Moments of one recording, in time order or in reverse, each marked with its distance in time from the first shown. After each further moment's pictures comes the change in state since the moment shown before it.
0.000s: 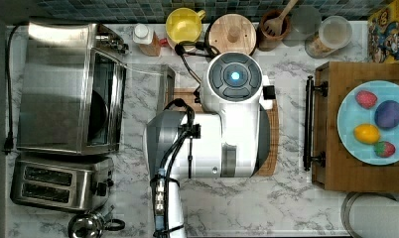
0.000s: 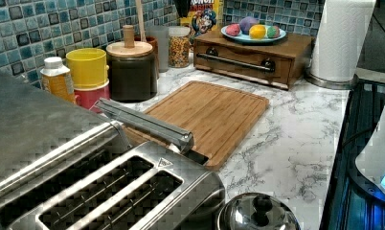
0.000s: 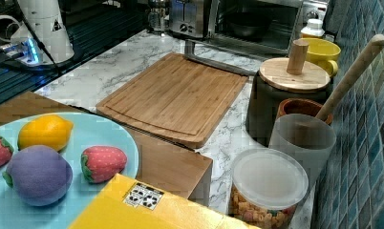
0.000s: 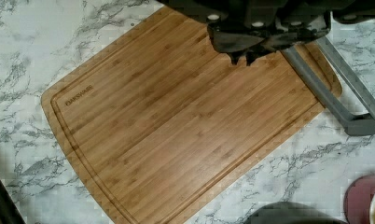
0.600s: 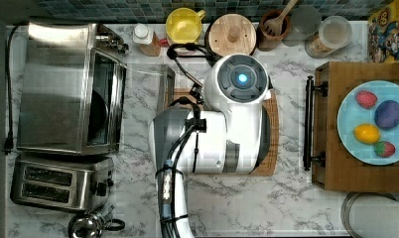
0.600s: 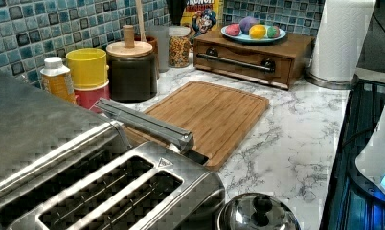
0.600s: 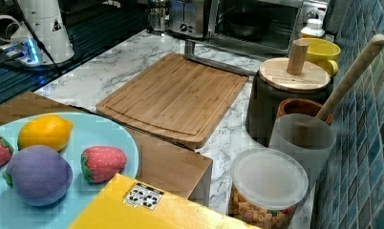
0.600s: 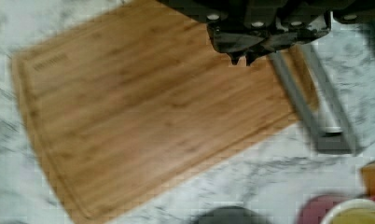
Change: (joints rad) arm -0.011 0.020 0.000 -0.047 0.087 0.121 -0.245
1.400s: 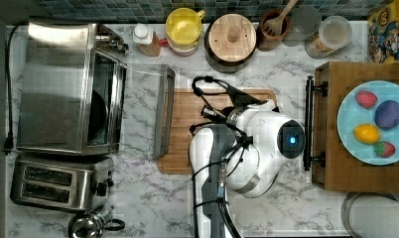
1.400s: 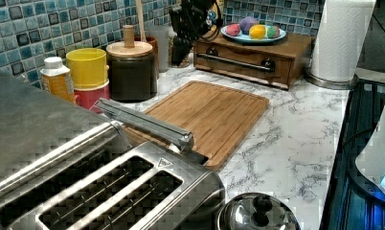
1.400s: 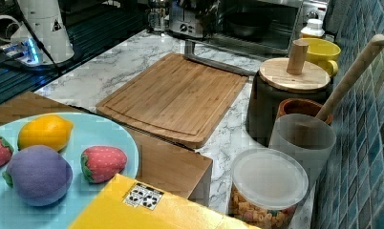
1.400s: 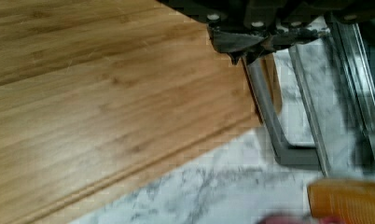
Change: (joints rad) arm -0.058 -0.027 -0.040 -0.397 0.516 0.407 -0.606
